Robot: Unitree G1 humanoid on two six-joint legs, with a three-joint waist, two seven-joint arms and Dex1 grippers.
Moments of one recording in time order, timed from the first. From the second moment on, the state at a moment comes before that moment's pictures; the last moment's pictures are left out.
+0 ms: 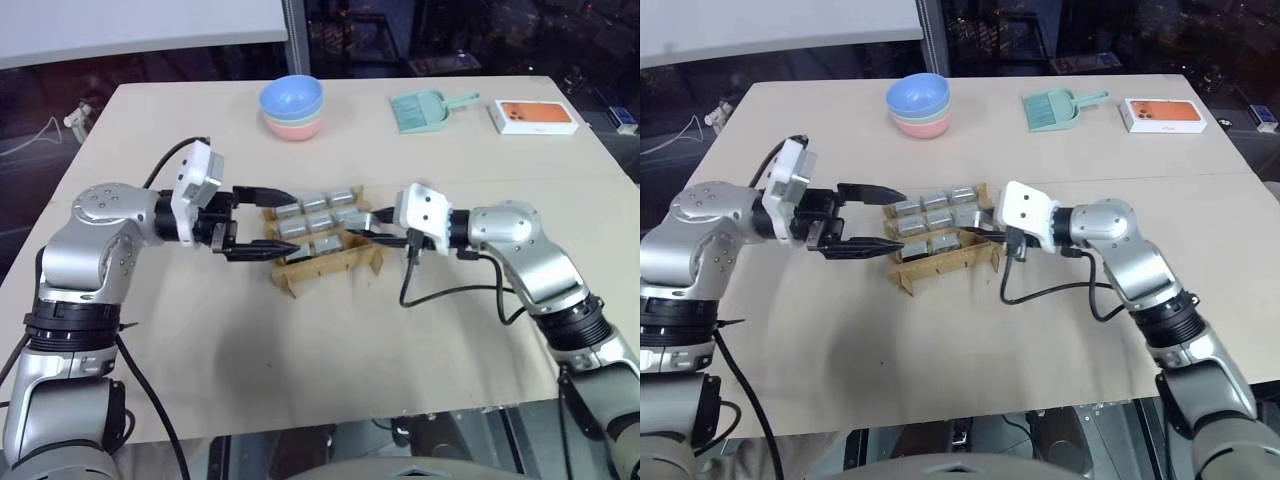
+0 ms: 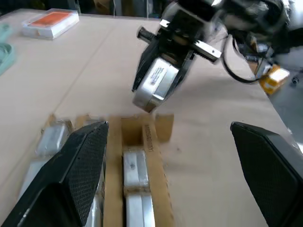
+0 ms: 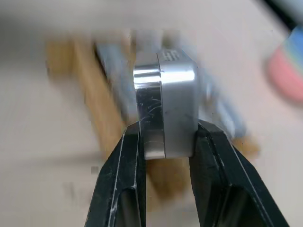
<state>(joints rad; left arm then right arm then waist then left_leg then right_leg) -0.54 0.90 0.07 0.01 -0.58 0.45 -1.43 -0.71 -0.56 0.36 0.00 0.06 0.25 1.03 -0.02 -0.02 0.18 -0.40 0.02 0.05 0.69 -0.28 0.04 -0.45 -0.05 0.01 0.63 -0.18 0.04</state>
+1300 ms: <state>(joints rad) -0.27 1.08 0.33 -0.22 -0.65 0.53 -1.39 -1.24 -0.37 0.65 0.53 -0.31 0.15 1.41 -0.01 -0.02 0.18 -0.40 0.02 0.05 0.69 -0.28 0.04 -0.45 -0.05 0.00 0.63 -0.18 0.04</state>
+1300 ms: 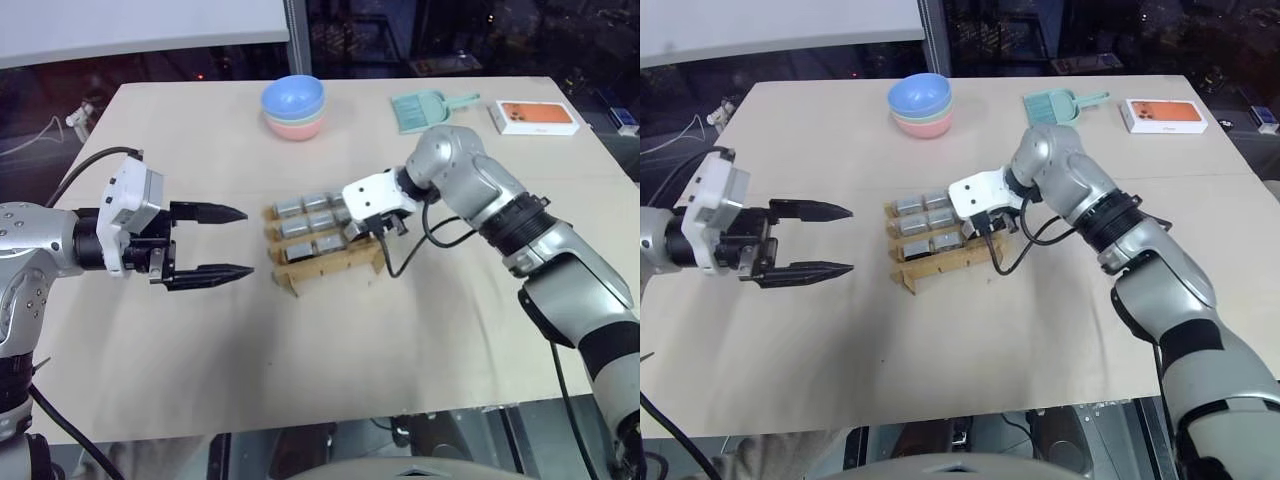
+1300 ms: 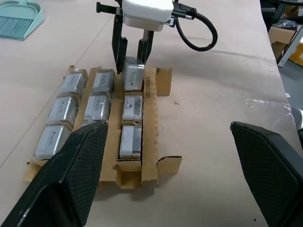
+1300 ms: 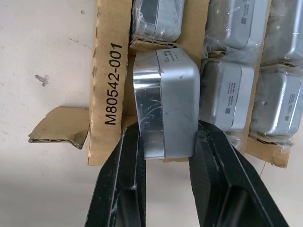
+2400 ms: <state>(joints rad) -0.24 1.07 0.34 -0.18 -0.65 0.49 -1.38 -1.23 -0.32 0.65 0.49 -0.41 0.26 1.46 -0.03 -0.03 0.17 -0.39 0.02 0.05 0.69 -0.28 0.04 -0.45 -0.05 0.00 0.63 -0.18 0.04</state>
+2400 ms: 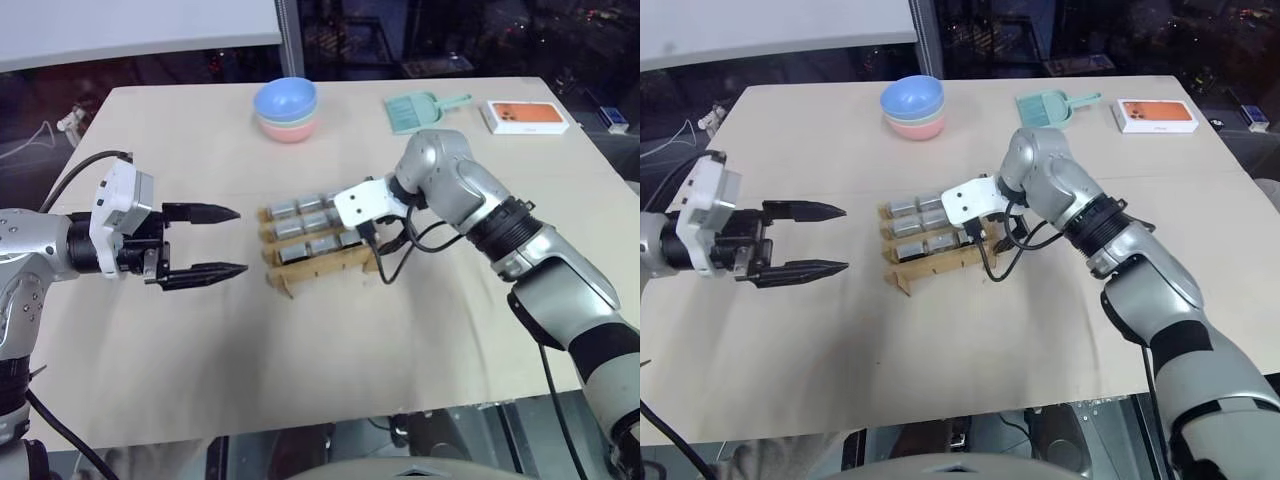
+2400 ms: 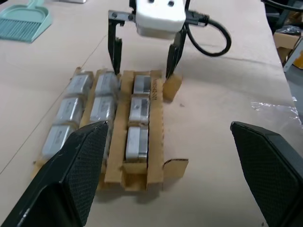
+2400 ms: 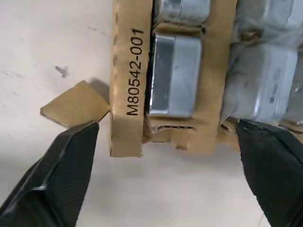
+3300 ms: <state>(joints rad) 0.21 0.73 0.43 -0.40 -0.65 0.53 -0.98 -0.25 -0.64 -0.26 -0.20 0.30 0.59 1.29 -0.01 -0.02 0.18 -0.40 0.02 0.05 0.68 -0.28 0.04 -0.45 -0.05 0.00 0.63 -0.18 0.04</state>
